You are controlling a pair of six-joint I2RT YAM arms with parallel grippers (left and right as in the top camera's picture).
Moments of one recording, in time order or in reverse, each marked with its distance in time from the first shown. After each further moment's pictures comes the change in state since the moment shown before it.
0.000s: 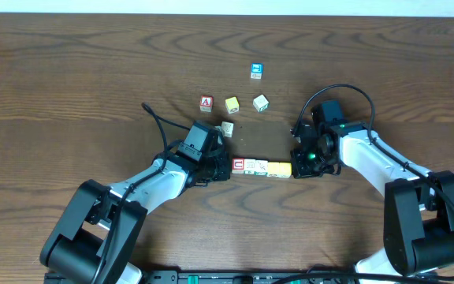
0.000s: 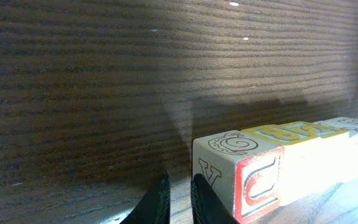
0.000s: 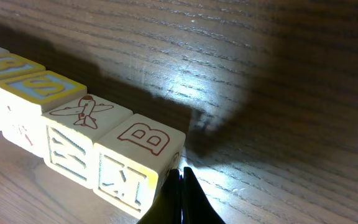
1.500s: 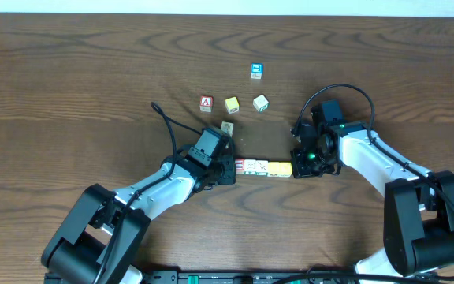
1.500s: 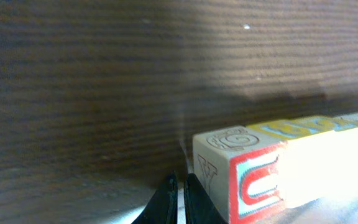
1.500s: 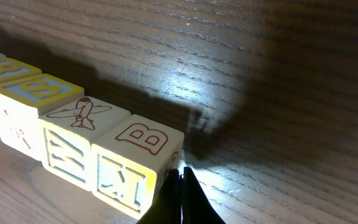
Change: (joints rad) left arm -0.079 -0.012 0.011 -0.040 -0.141 -0.003; right arm 0.001 0.000 0.000 0.004 0.013 0.000
